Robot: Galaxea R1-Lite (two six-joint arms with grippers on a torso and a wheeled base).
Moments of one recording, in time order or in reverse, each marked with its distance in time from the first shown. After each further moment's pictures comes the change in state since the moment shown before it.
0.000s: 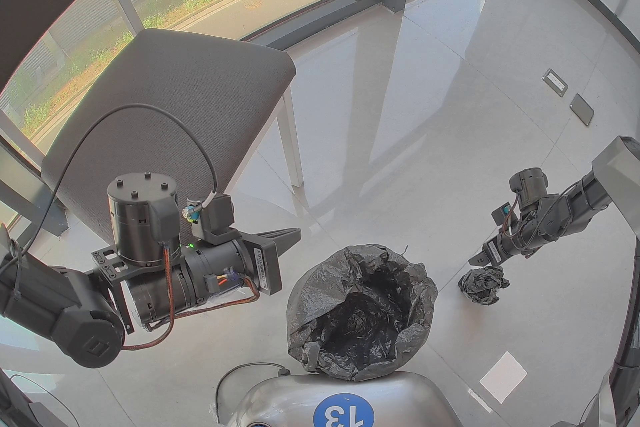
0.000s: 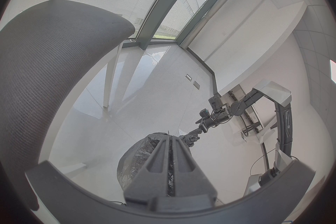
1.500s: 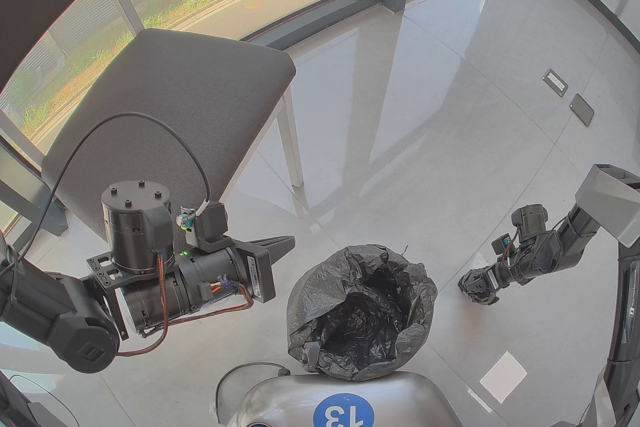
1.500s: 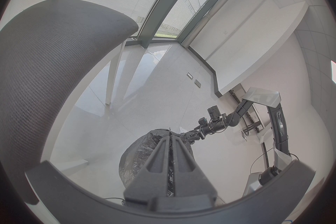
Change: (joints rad) left arm 0.005 -0.016 0.041 -0.008 0.001 -0.003; right arm -0.060 0.147 0.148 -0.294 0.081 -0.030
